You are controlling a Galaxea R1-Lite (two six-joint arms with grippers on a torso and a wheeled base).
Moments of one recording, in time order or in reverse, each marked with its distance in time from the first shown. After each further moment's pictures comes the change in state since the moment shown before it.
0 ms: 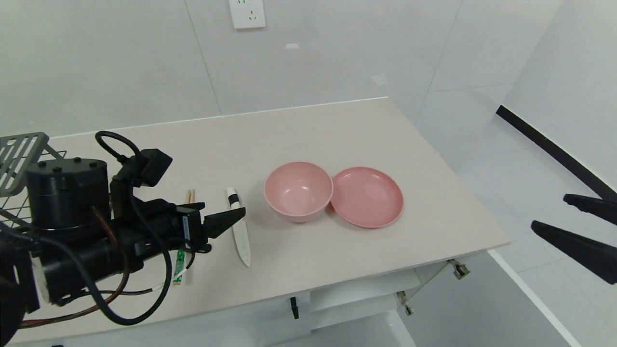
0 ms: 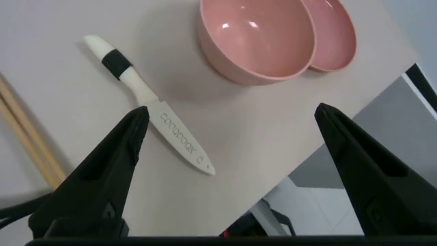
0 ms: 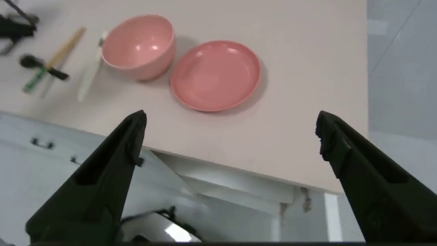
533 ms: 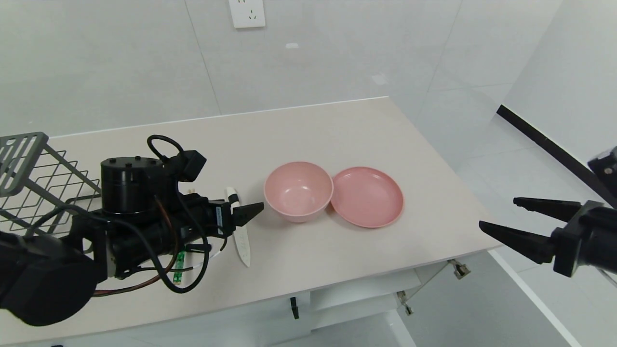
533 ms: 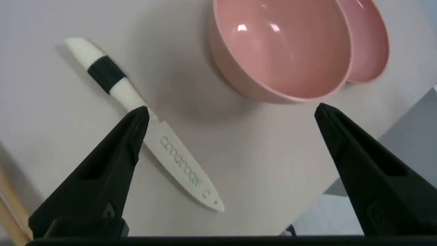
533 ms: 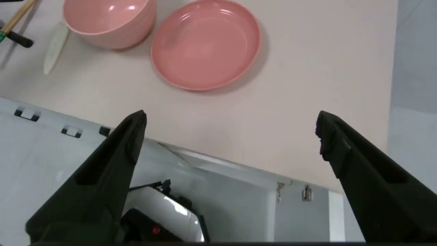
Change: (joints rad) left arm -0.013 0.211 -0.080 -0.108 0.033 -0.010; right arm 0.016 0.256 -0.037 -0.051 -0.015 -0.073
